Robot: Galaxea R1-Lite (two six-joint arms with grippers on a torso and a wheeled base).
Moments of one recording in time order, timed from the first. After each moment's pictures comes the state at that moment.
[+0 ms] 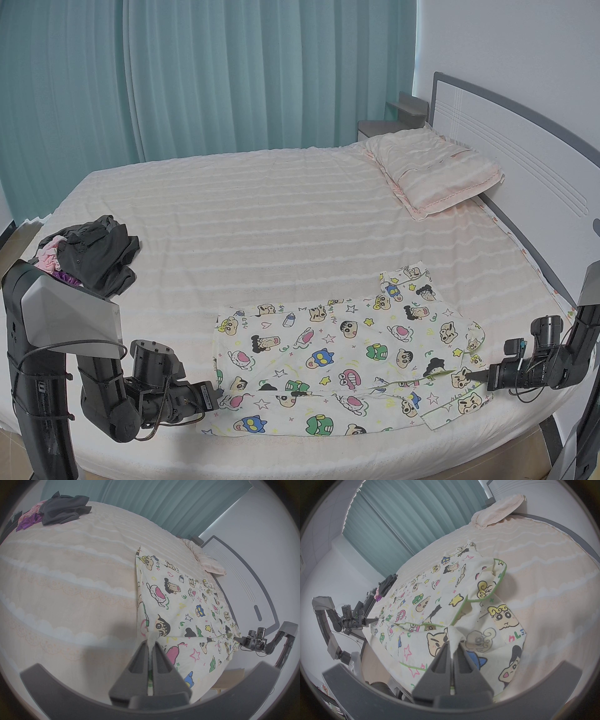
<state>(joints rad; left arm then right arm) -0.31 2.29 -0.29 -1.24 -0.19 -0.58 -0.20 2.22 -0.33 -0.98 0.65 -0.07</state>
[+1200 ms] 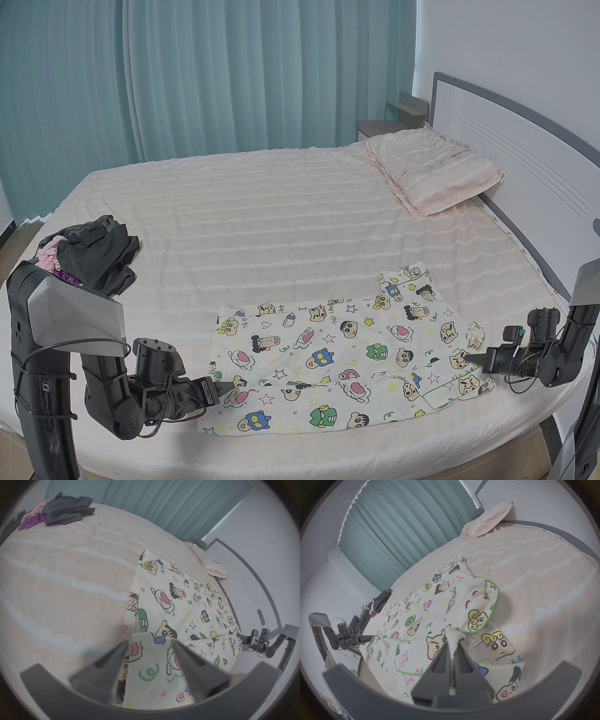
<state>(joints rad) -0.30 2.31 -0.33 -1.24 -0.16 -0.60 -0.18 2.28 -0.40 -1.14 0.58 0.10</state>
